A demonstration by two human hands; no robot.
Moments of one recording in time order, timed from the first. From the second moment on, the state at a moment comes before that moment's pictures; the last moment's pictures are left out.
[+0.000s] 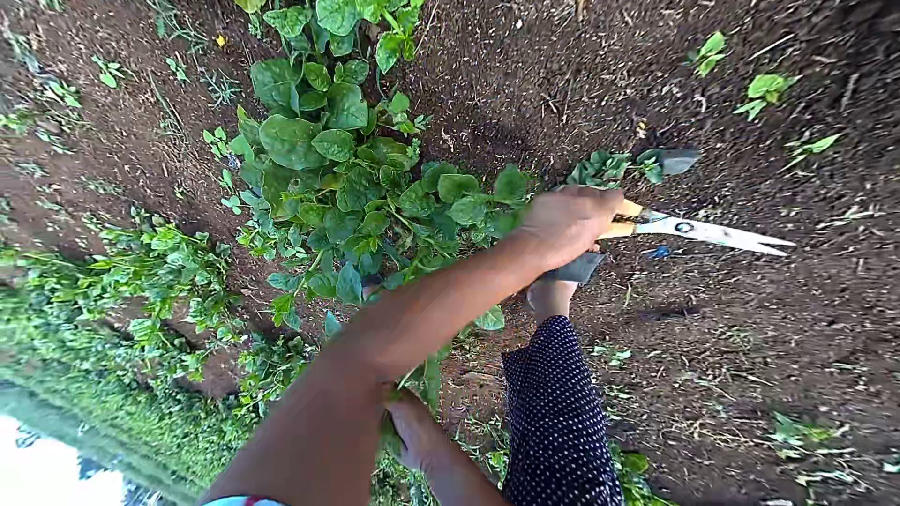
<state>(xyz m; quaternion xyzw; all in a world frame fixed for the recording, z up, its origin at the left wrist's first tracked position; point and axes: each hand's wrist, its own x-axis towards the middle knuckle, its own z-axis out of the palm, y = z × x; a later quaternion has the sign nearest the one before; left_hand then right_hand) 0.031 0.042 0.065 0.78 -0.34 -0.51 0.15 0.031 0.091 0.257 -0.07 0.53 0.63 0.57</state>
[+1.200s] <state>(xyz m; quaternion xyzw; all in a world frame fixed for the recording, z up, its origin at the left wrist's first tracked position) 0.177 0.251 0.117 0.57 0.14 -0.80 -0.08 -0.059 0.229 0.196 -0.08 0.64 0.32 0.69</state>
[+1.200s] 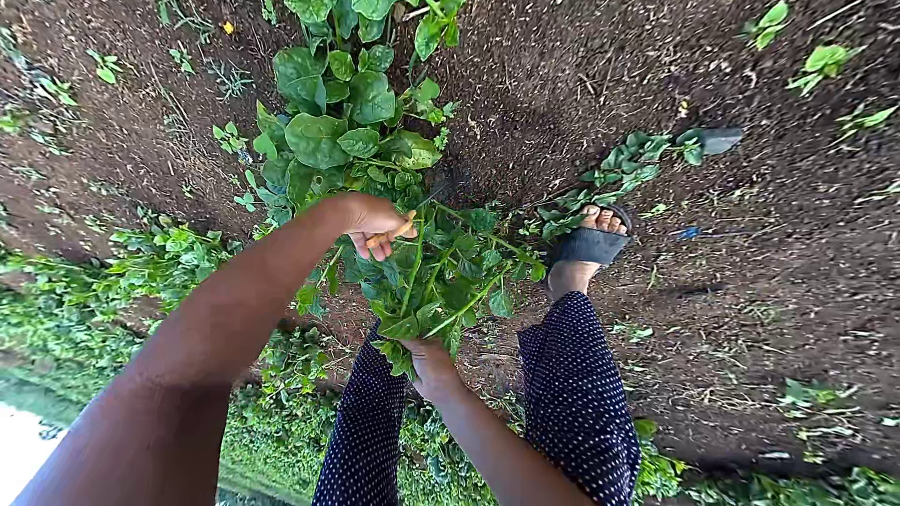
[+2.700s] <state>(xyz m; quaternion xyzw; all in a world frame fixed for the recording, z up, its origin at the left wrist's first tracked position) 0.121 0.388 0.228 0.62 0.21 -0.64 0.39 -0.135 0.132 0.302 -0.13 0.48 0.36 0.79</state>
